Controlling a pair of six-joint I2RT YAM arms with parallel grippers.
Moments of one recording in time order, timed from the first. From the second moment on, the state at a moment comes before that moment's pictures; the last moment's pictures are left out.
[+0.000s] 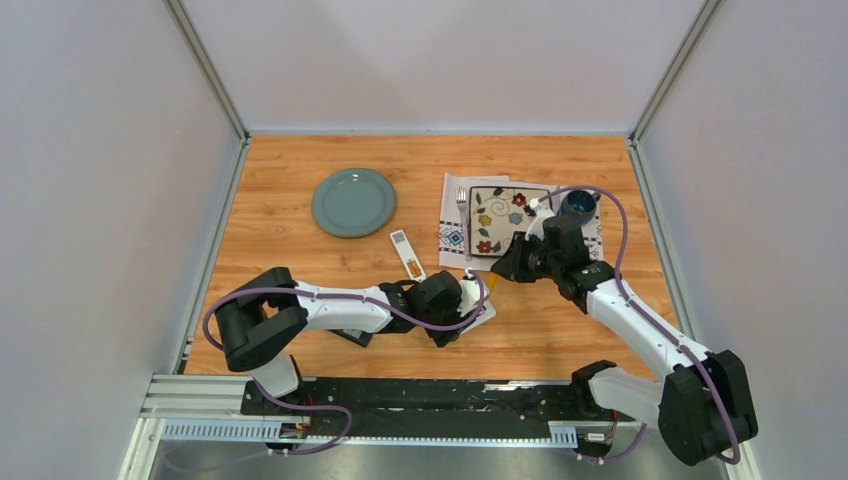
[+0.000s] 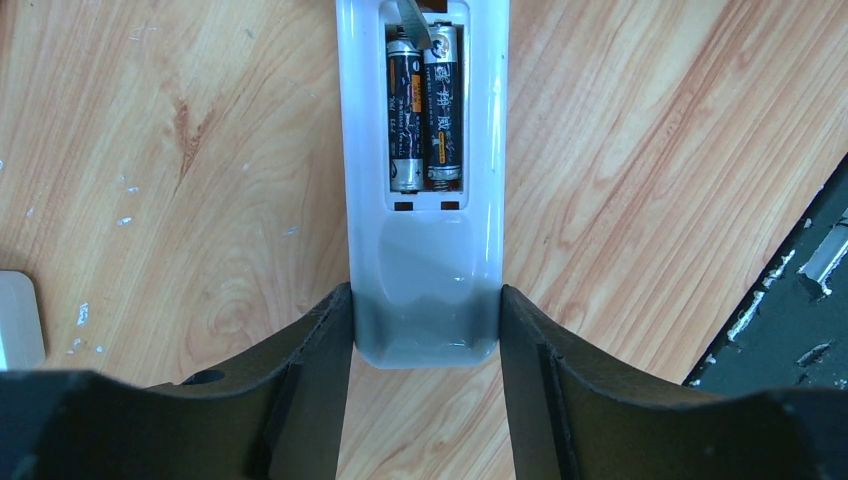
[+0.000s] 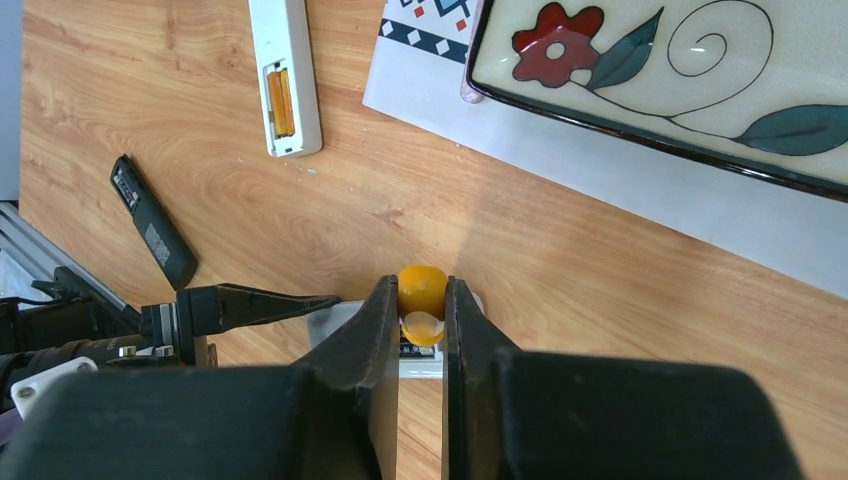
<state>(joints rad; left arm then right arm) -1.13 1.65 0.83 -0.08 0.03 -0.08 0.37 1.10 0.65 -0.22 -0.33 0.44</state>
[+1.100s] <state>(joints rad) -1.13 1.66 0.83 -0.05 0.05 -0.07 0.38 1.02 0.65 -0.30 -0.25 0.43</state>
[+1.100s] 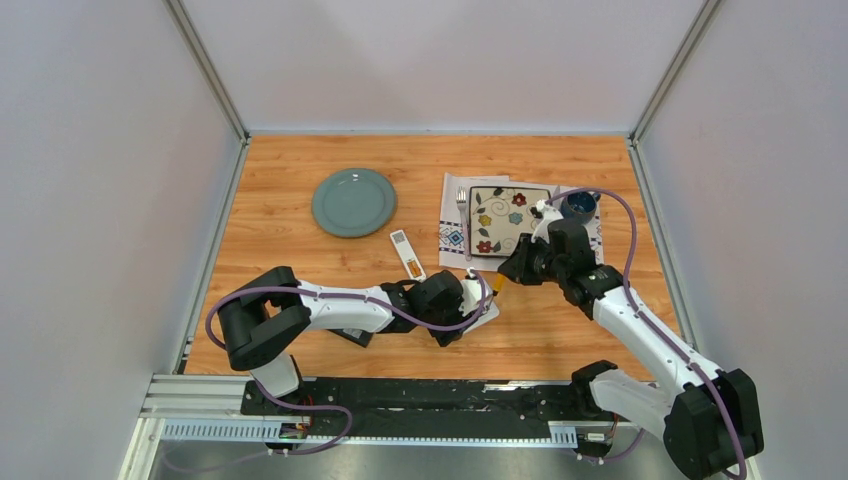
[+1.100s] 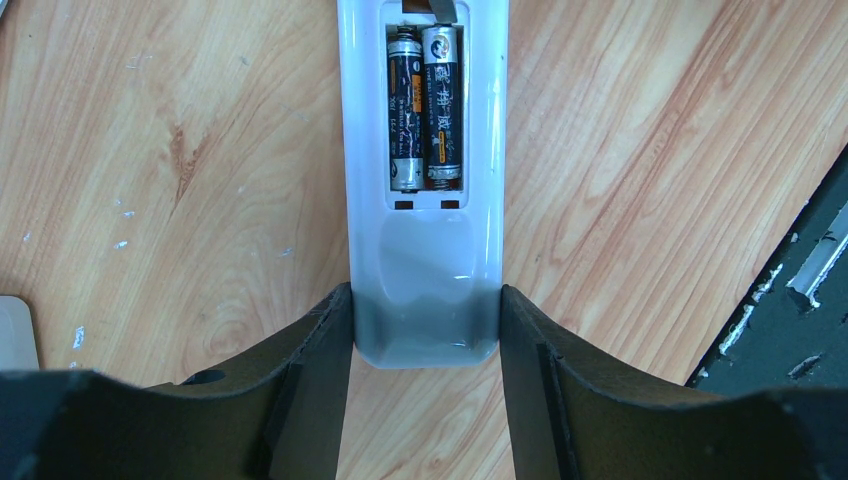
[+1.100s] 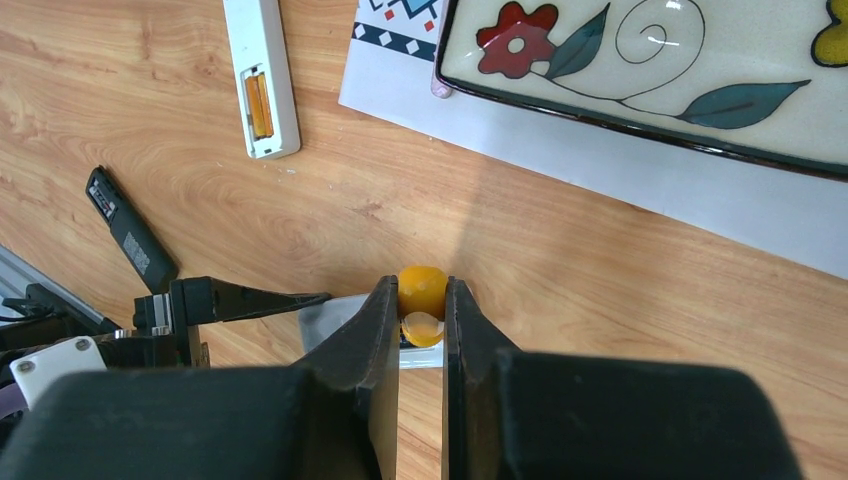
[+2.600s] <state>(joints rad) -1.13 1.67 0.85 -0.05 0.05 -0.07 0.38 1.00 0.62 -0.29 -0.22 0.44</state>
